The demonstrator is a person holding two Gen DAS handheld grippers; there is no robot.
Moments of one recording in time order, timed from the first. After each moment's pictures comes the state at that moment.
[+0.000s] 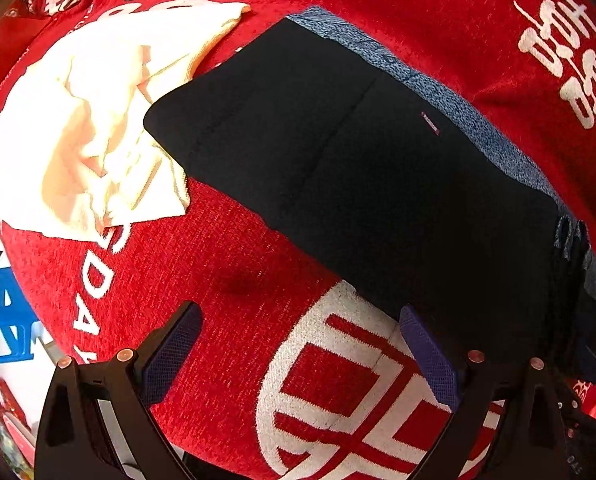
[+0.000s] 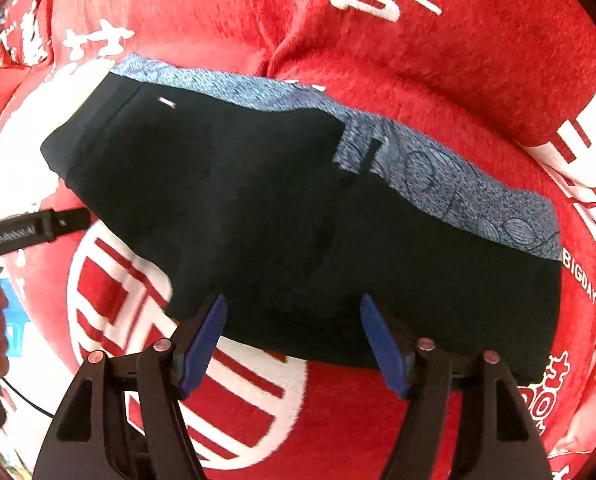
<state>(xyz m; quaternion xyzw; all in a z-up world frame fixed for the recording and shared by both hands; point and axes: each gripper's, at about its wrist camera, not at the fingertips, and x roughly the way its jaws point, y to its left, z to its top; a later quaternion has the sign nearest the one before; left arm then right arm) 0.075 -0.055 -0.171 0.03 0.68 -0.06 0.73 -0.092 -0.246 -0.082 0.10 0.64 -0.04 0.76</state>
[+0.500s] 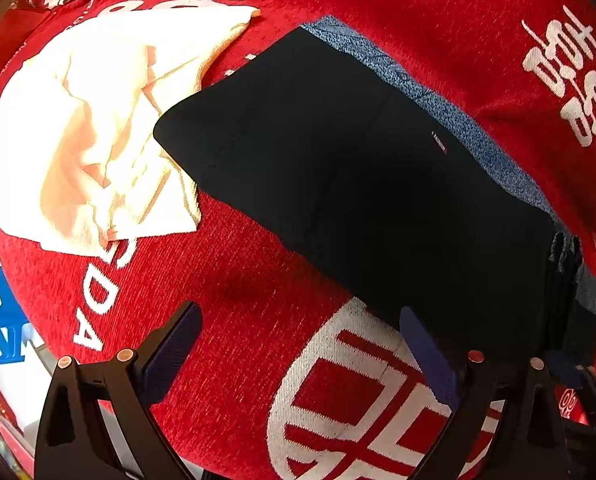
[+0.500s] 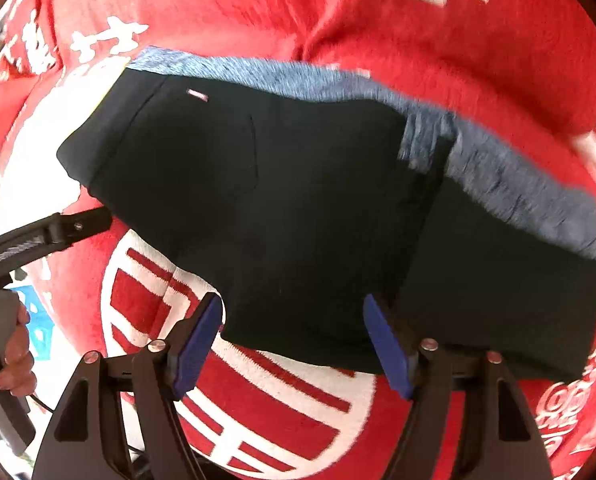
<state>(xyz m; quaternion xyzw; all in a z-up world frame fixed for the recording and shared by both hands) 0.103 -0.020 -0.173 0.01 0.67 -0.07 0.74 -0.072 -0.230 -0.106 0.16 0.65 -0.01 0.74</state>
